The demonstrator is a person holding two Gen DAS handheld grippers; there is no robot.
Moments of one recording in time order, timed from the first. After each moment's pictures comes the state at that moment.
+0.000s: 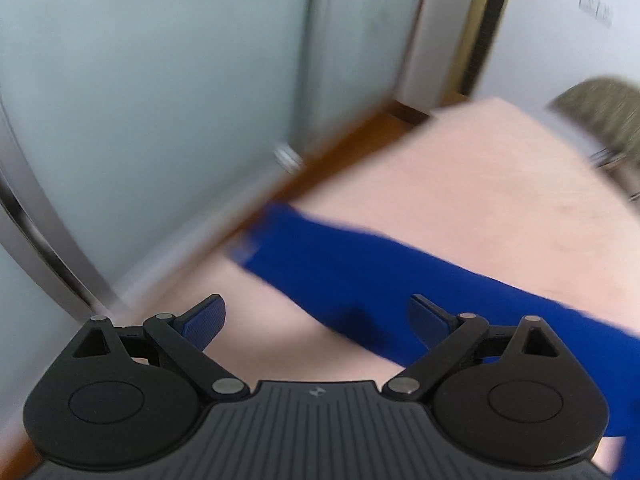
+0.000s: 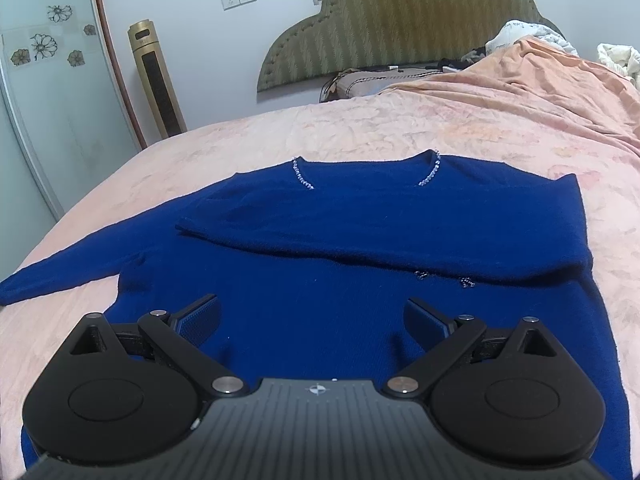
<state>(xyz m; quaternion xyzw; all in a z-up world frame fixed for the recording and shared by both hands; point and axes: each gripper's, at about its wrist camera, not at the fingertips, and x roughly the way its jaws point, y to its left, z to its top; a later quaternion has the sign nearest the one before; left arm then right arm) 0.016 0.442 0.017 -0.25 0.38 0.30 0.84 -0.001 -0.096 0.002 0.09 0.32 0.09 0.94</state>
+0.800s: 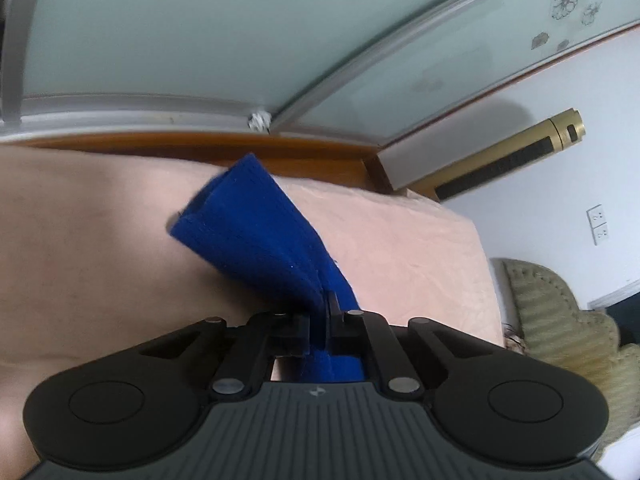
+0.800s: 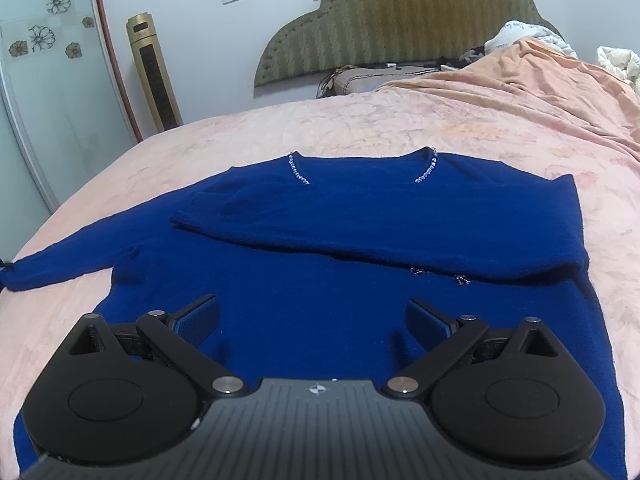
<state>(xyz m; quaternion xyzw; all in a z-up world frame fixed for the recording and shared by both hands) 0.018 0.479 -0.048 -0.53 0.20 0.29 0.77 -0.003 -0.098 0.001 0.08 0.32 0.08 0.94</state>
